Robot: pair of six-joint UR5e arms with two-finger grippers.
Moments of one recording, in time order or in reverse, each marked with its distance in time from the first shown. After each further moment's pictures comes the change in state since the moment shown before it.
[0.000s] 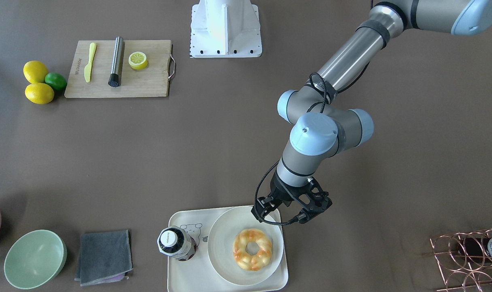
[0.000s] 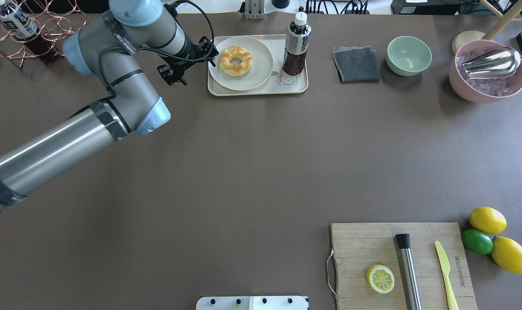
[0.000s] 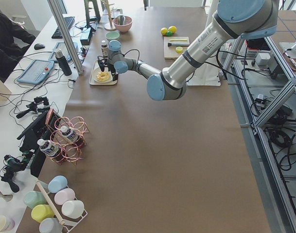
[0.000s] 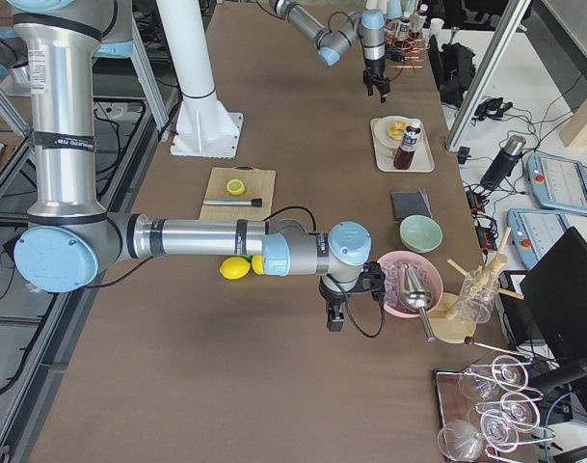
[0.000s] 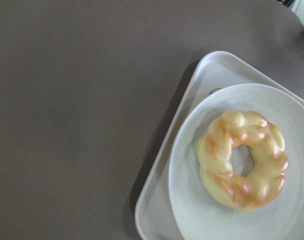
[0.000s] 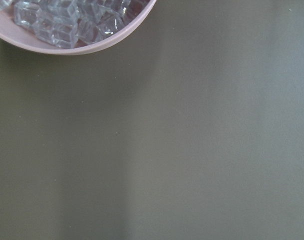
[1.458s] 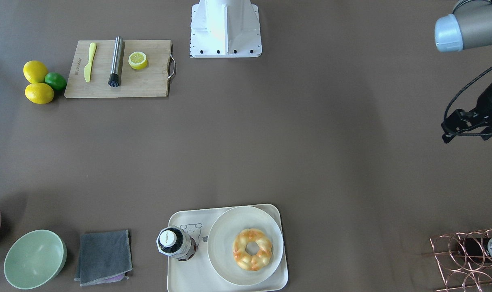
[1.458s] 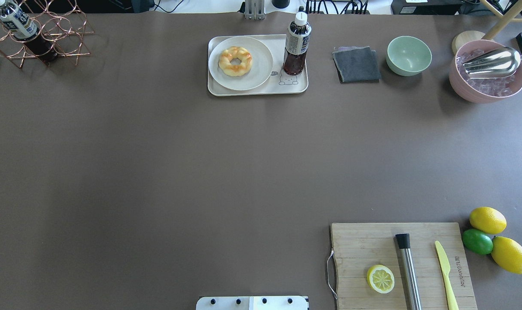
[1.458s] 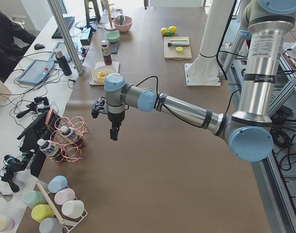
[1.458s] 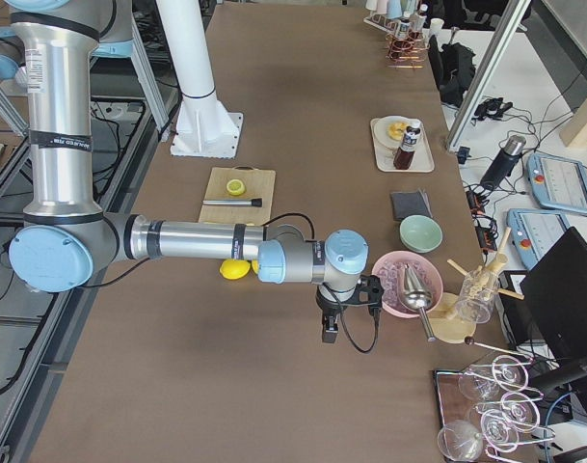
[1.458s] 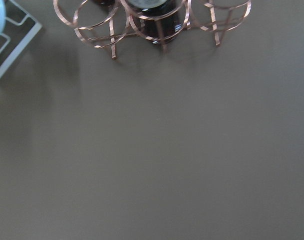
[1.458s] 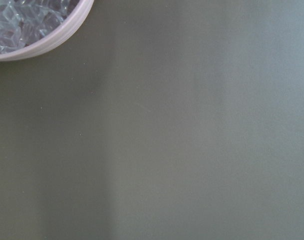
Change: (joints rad) left arm -0.568 0.767 -0.625 0.523 -0.169 1.347; right arm 0.019 -0.009 -0.023 0.010 -0.042 0.090
